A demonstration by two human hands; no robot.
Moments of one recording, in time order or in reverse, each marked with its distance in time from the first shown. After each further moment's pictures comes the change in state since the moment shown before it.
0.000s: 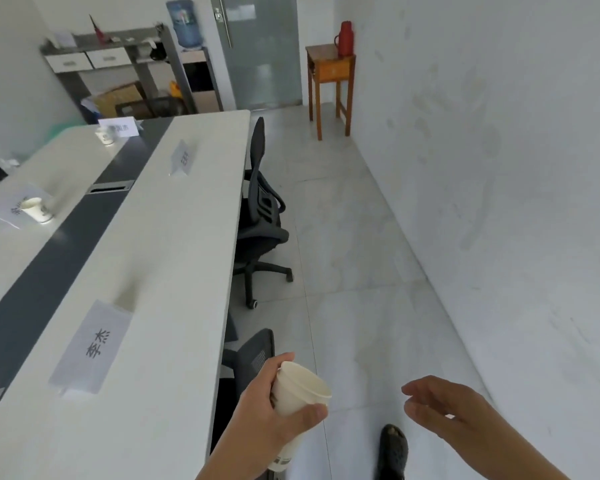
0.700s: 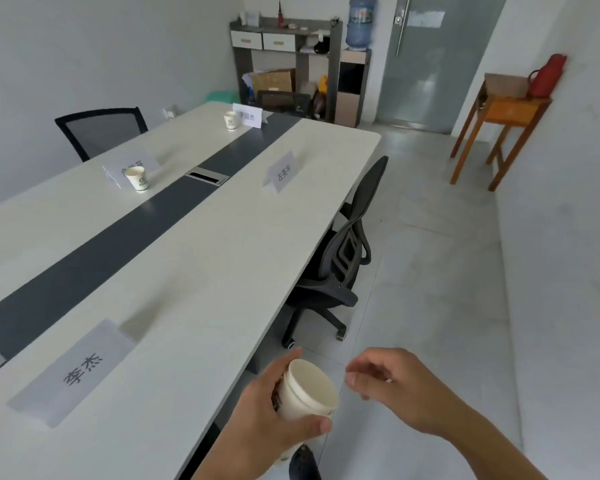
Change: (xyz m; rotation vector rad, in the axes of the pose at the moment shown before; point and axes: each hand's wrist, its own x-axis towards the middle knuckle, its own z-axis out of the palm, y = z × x) left_hand 0.277 0.071 -0.065 -0.187 0.410 -0.038; right_hand 0.404 -0.201 -0.073 -0.187 -0.508 -0.393
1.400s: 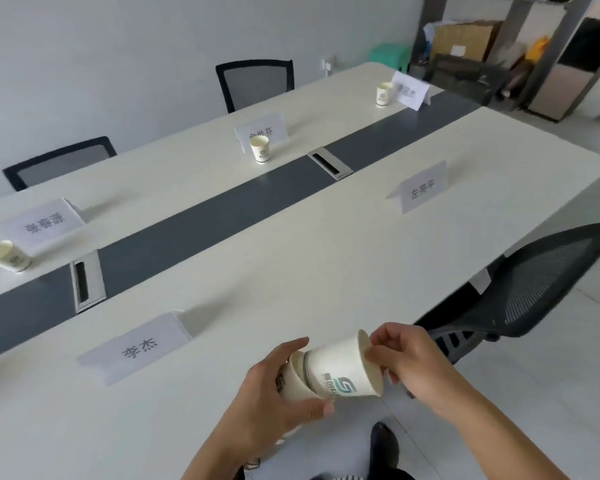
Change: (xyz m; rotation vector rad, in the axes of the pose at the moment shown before) left_hand 0.172 0.021 -0.091 -0.101 0.460 -0.257; right_hand 0.309 -0.083 -0.051 0.086 -0.368 -0.036
